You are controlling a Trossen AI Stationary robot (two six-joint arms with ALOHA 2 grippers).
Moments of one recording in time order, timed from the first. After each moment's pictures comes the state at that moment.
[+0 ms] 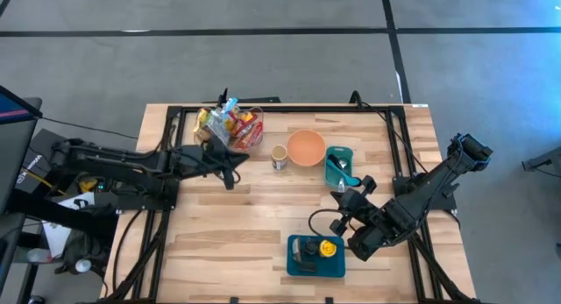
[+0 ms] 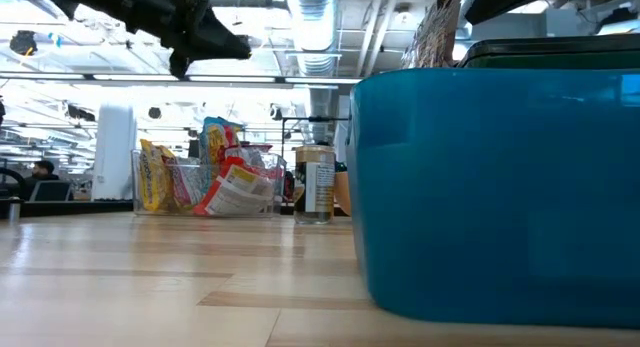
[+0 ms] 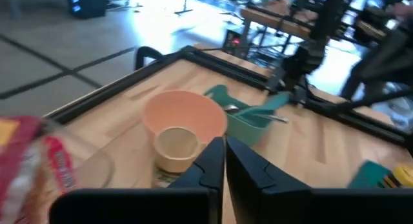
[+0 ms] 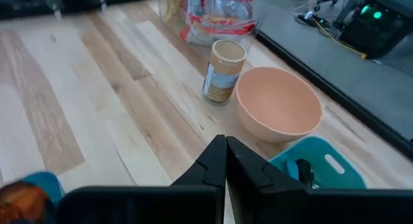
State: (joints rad) left arm -0.03 0.92 0.54 0.13 -0.40 -0.33; right arm 0.68 1.49 1.21 -1.03 1.04 1.12
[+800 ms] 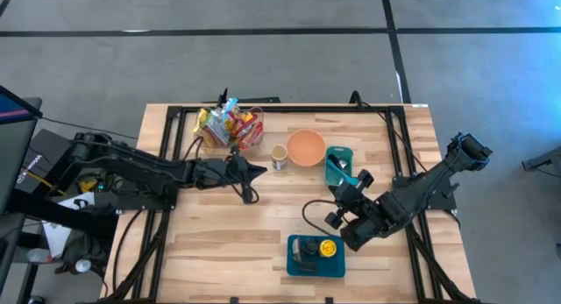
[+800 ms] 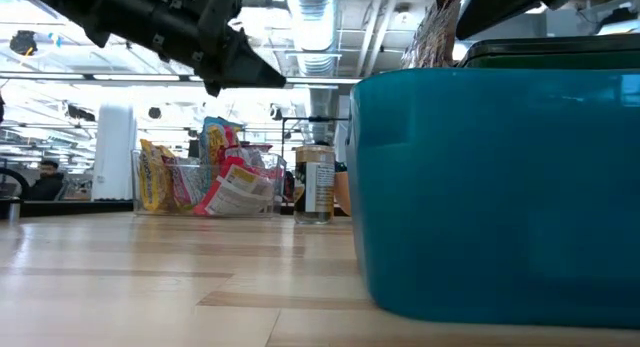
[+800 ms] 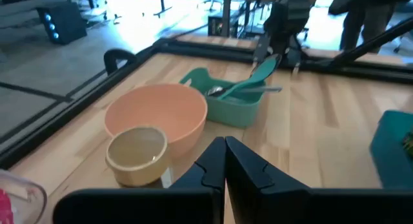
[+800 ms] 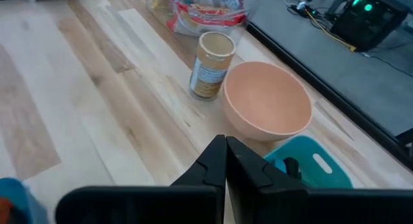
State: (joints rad) left arm -0.10 1.27 0.54 0.46 -0.41 -0.11; right arm 0.61 1.49 1.21 -1.02 0.99 1.04
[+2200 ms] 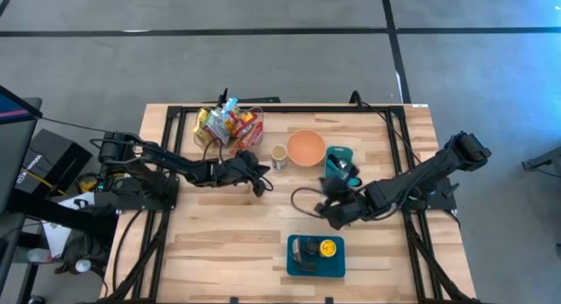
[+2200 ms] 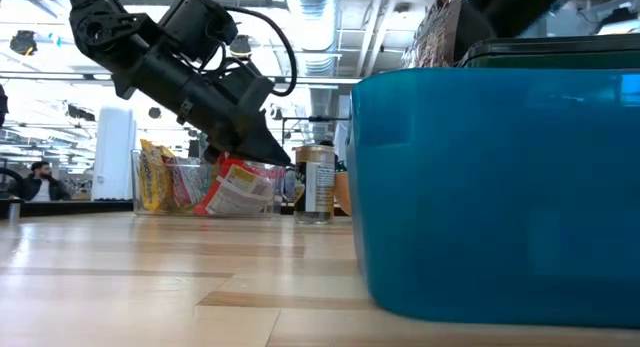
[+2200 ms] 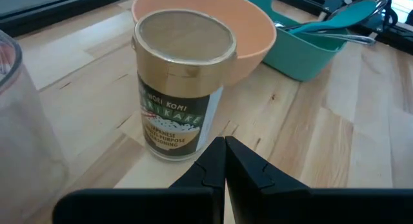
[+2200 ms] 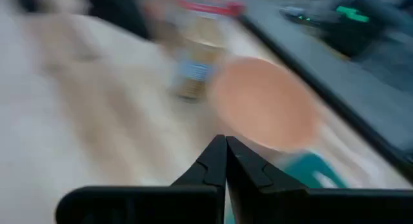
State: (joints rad) left arm 0.02 1.57 0.54 0.54 -0.38 -0.40; right arm 0.43 1.49 0.97 -0.62 0.97 0.75
